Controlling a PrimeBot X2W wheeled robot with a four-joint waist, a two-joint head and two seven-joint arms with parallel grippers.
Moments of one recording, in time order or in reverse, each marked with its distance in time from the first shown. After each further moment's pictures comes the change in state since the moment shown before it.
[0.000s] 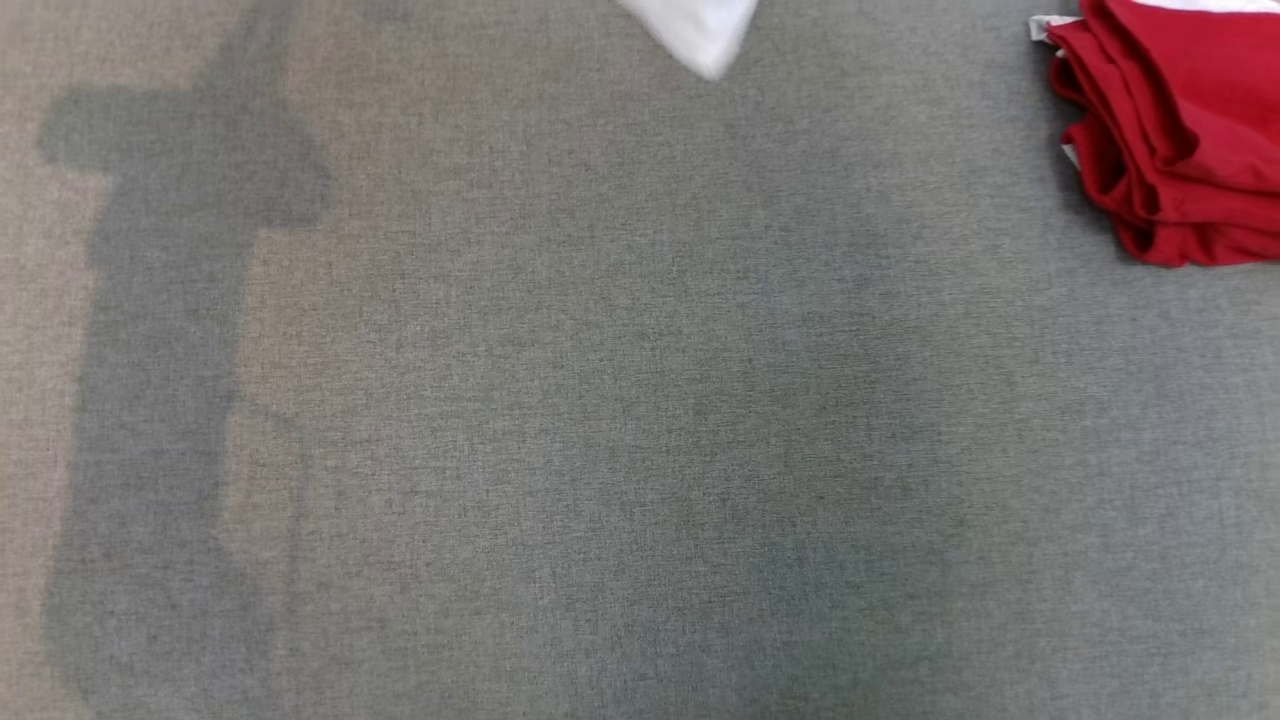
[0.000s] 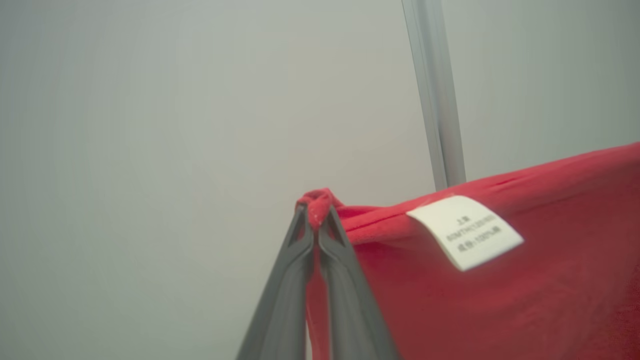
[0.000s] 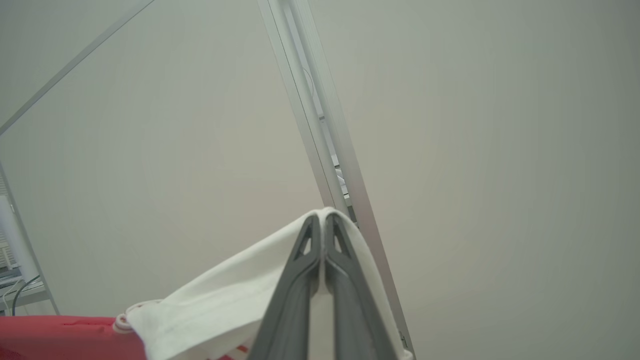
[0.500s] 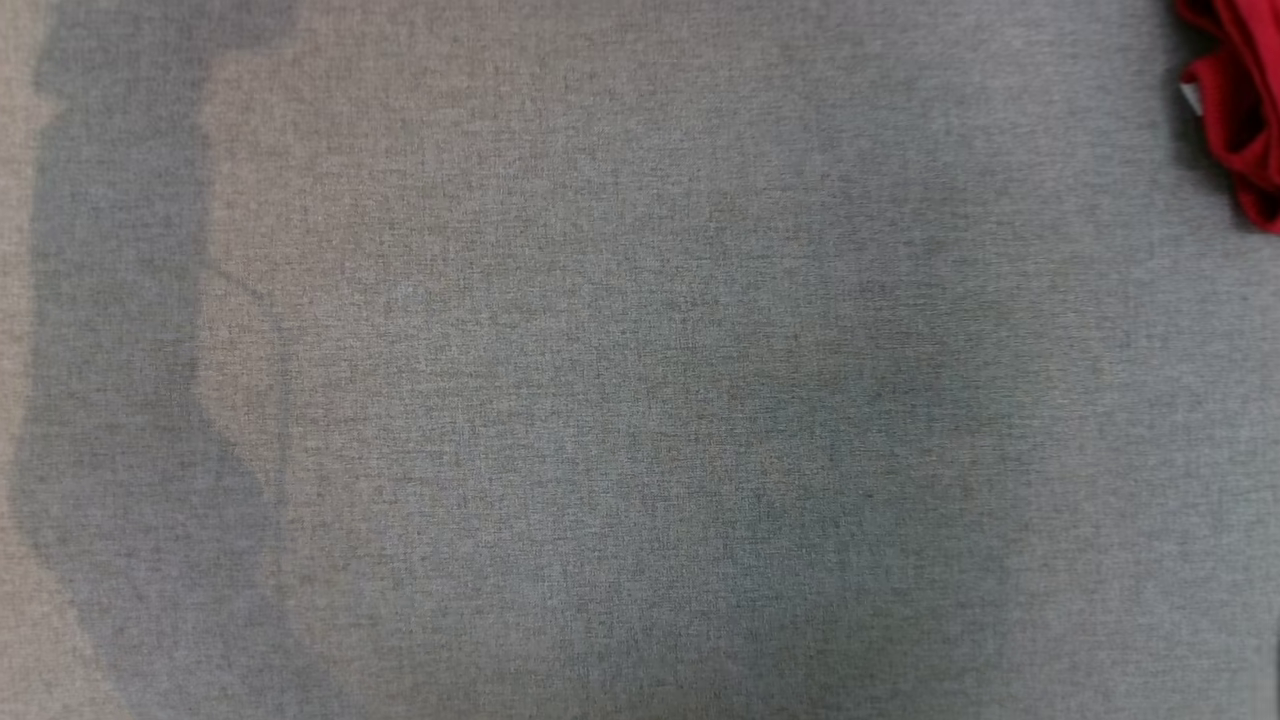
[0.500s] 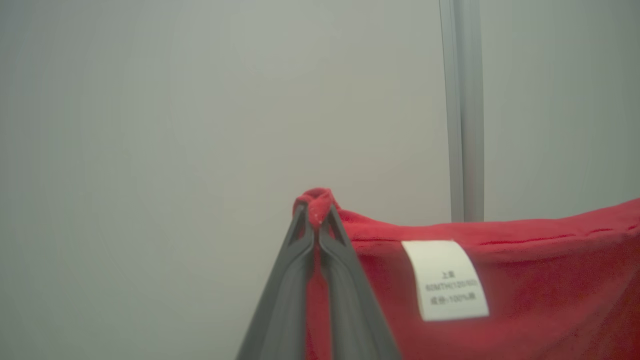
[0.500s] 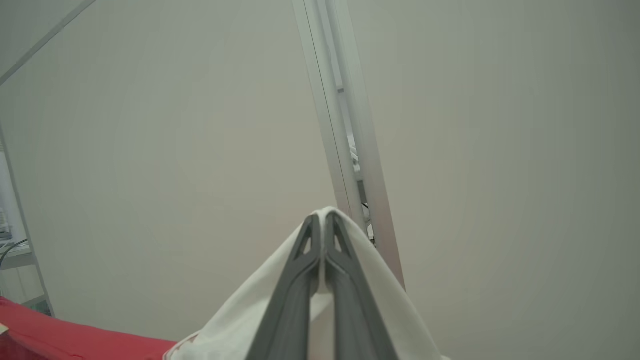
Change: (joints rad) left arm -0.079 -0.116 0.036 0.135 -0.002 0.013 -0.187; right arm -0.053 0.020 -0.119 -0.123 -0.247 0.000 -0.026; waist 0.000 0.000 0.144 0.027
